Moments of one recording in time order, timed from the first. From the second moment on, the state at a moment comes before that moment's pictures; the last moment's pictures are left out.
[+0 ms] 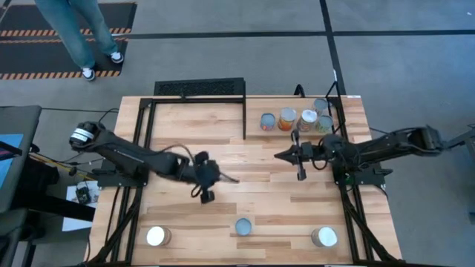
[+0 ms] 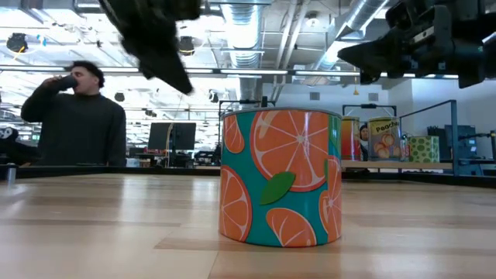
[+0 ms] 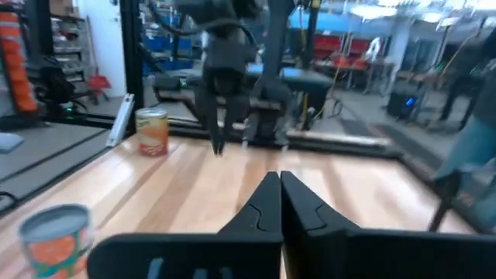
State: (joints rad) left arm -0.28 1.45 0.97 -0.43 -0.26 -0.42; right arm -0.08 0.99 0.17 0.87 -0.16 -0.08
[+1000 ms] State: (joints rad) left arm -0.94 1.67 1.46 -1.34 -0.13 -1.78; right arm 0.32 1.59 0.25 1.50 0.14 -0.01
